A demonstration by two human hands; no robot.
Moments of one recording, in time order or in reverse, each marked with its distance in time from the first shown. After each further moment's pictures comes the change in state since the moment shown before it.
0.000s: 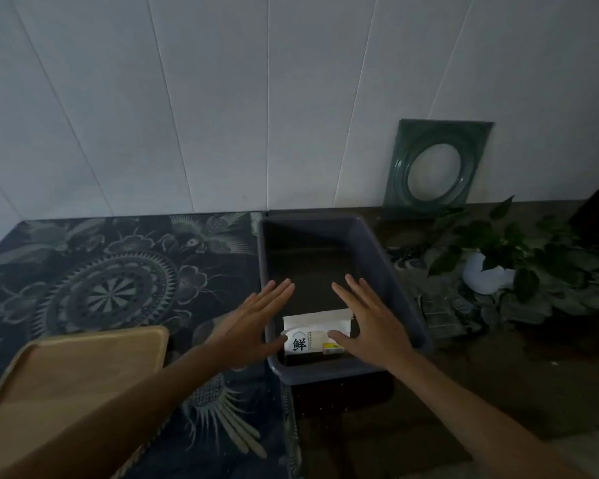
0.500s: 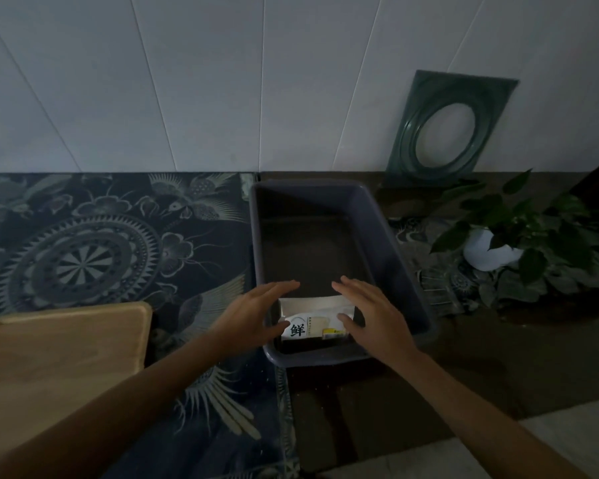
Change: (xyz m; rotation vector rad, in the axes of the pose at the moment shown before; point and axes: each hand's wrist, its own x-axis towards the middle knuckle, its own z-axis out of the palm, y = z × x) left_hand 0.020 -0.016 0.026 -0.179 -0.002 -0.049; right_hand 0.007 0.020 0.031 0.106 0.032 0.018
